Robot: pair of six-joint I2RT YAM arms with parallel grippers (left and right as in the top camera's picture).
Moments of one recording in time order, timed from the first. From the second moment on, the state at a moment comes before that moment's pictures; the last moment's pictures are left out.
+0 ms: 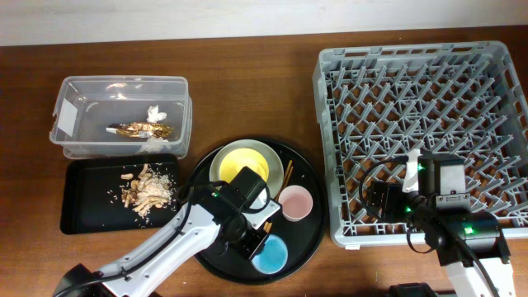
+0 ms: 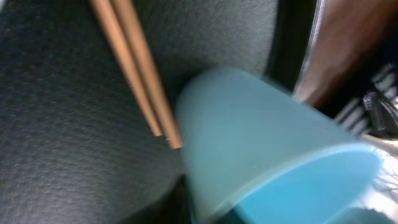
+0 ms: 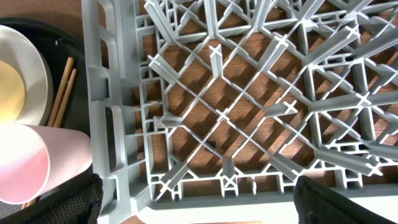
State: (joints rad) left arm -0.70 1.45 0.85 -0.88 0.38 -0.02; right arm 0.03 0.89 0.86 -1.02 -0.05 0.19
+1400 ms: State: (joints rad) left arm -0.39 1.76 1.13 -0.19 1.40 -0.30; right arm 0.03 1.27 0.86 -0.43 -1.31 -0.01
